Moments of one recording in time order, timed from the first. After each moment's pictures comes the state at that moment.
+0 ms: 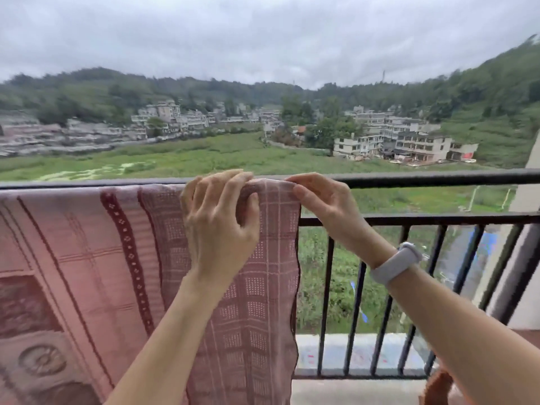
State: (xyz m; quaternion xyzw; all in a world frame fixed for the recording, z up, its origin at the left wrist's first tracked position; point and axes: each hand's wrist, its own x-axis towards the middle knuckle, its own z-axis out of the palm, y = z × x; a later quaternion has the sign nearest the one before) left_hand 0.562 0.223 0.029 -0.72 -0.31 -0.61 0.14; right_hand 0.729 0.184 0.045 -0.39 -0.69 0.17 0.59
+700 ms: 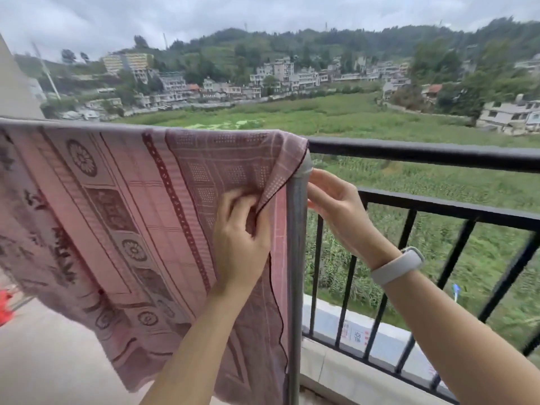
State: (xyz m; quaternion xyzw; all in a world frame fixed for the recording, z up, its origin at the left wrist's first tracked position) left_hand 0.590 0.196 -0.043 -0.61 -0.43 -0.66 0.11; right_hand 0.741 0.229 -0.014 -0.26 -0.66 0.43 0.56
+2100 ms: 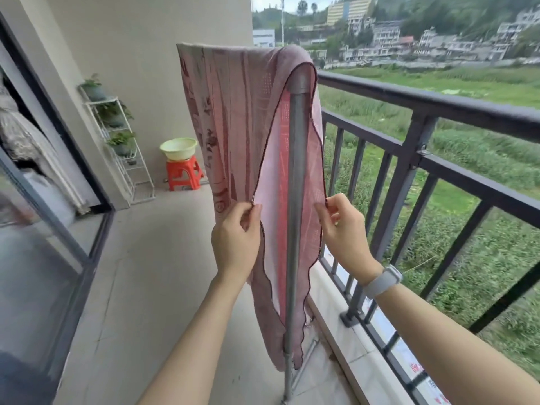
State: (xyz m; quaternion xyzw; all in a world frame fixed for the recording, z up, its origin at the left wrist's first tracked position) left_hand 0.674 0.115 -0.141 -0.33 -0.73 -0.55 0.21; right_hand 0.781 0.255 -0.151 -0.18 -0.80 0.30 0.49
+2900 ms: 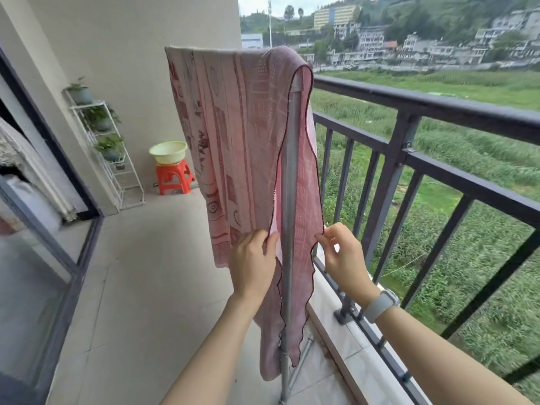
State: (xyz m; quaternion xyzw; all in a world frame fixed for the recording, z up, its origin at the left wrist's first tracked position) left_hand 0.699 0.124 -0.185 -0.37 -0.80 -0.44 0.18; right_hand 0.809 0.248 -0.197 -0.20 -0.82 0.28 0.47
